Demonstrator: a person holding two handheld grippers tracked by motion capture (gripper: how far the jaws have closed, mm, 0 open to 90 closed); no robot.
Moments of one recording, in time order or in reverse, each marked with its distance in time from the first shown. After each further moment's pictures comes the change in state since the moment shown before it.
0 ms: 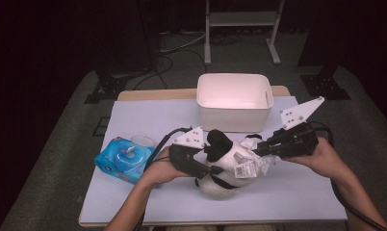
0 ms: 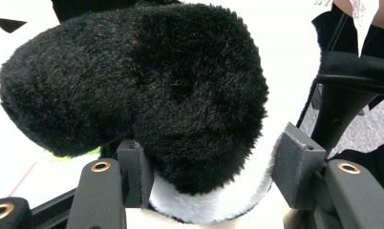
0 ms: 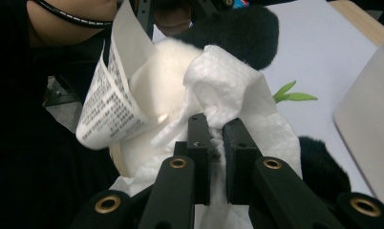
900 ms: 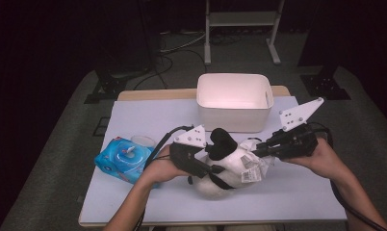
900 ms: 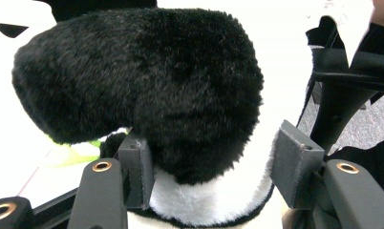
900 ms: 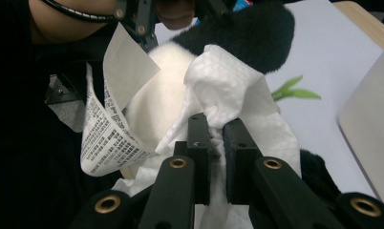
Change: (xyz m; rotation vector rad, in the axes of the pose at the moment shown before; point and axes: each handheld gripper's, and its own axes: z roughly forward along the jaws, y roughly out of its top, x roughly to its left) left arm -0.002 0.008 -0.004 0.014 0.003 0.011; right arm 0.003 -0.001 0.002 0.000 0.008 -0.010
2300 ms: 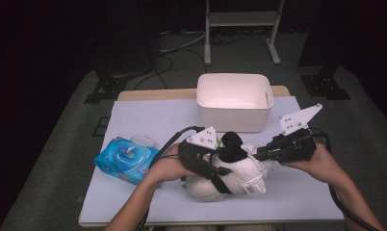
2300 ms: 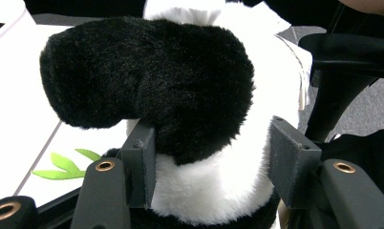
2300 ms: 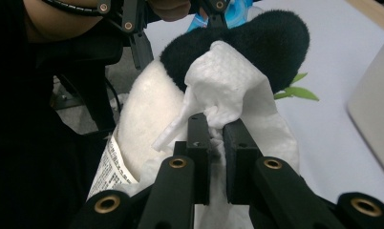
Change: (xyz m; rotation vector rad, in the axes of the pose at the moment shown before) left arm -0.004 0.014 0.018 0.080 -0.029 0.035; right arm -0.003 -0.019 0.007 -0.015 0.010 0.046
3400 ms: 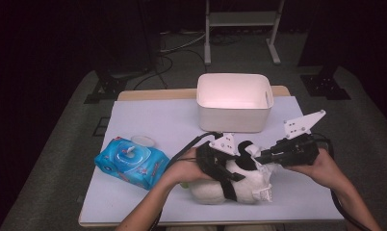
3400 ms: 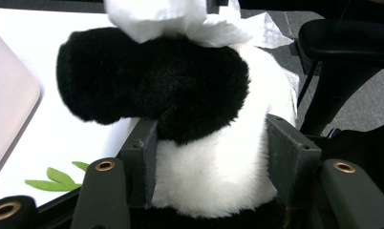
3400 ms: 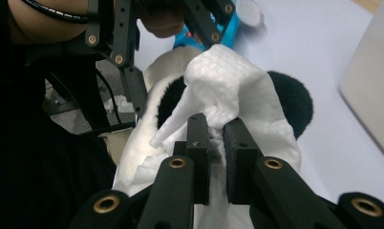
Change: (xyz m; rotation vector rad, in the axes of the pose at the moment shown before) left arm 0.000 0.006 0.044 0.062 -0.037 0.006; right arm -0.004 -0.023 -0.001 -0.009 -0.031 0.041
